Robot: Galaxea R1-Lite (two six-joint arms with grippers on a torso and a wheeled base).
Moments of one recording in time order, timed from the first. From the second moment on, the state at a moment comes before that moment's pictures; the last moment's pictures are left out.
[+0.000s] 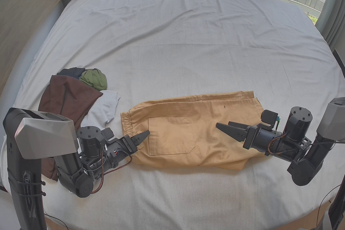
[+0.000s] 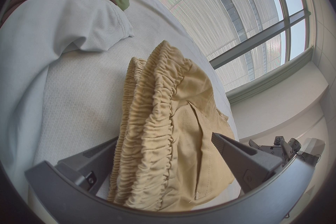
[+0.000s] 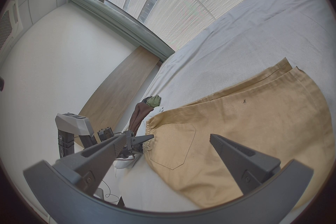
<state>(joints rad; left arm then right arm) -0.35 2.33 -0.54 -1.55 -0.21 -0.72 0.38 2.05 -0.45 -1.54 0.50 0.51</state>
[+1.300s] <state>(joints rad) -0.10 2.02 -0.23 -1.55 -0.43 -0.72 0.46 2.16 -0.43 -1.54 0.49 0.44</state>
